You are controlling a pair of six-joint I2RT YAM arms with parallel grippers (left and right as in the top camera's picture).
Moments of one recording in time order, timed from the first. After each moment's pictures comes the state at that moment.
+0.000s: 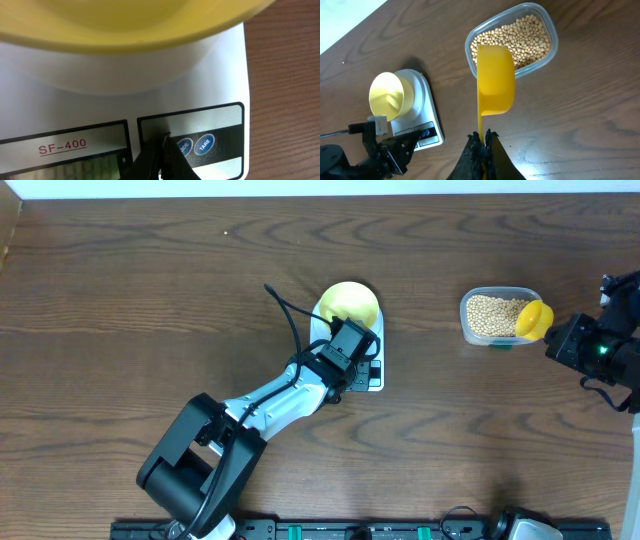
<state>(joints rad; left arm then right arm) -0.68 1.80 0.99 -0.27 -0.03 -0.55 -0.30 1.20 1.35 -1.14 -0.34 0.21</state>
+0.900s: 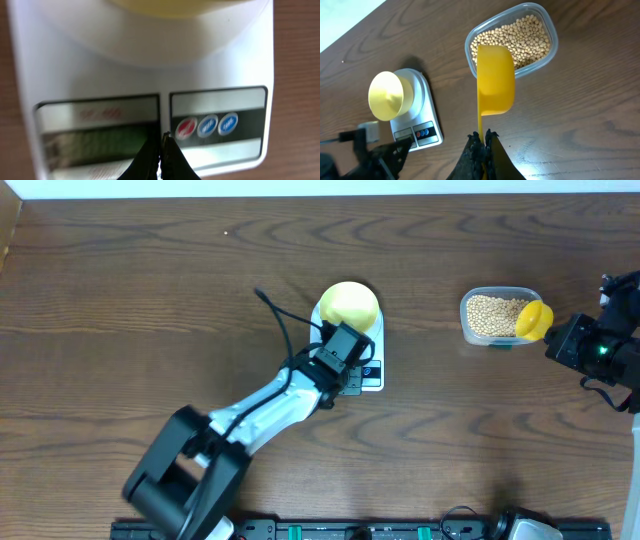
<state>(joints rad) -0.68 1.72 0.96 -0.35 -0.06 -0.58 -0.30 1.20 1.35 -1.14 -0.34 0.21</state>
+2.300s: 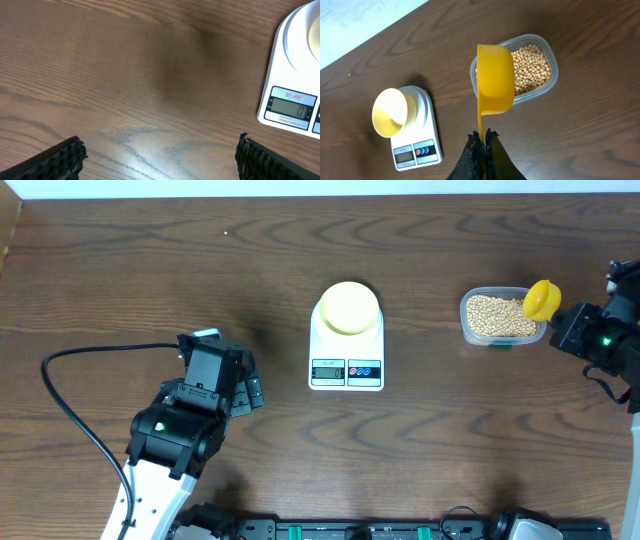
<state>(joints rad) -0.32 0.99 0.95 -1.02 -0.32 -0.45 -0.30 1.20 1.35 -1.02 -0.34 0.20</state>
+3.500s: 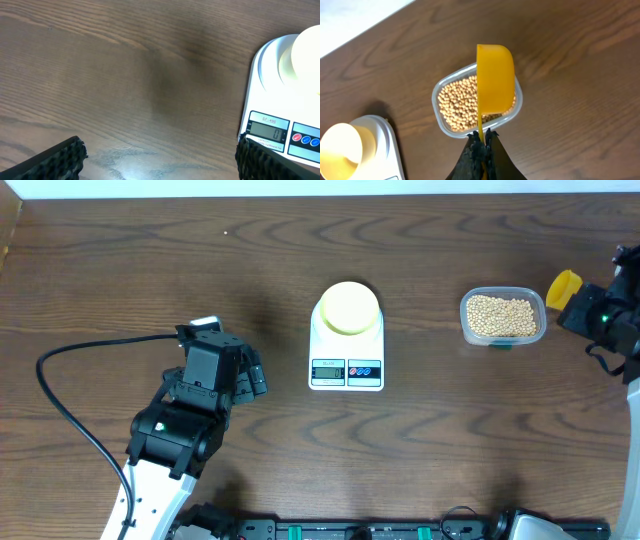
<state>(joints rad) -0.32 0.99 0.95 -0.90 -0.32 -0.45 -0.30 1.33 1.35 -0.90 -0.17 0.20</state>
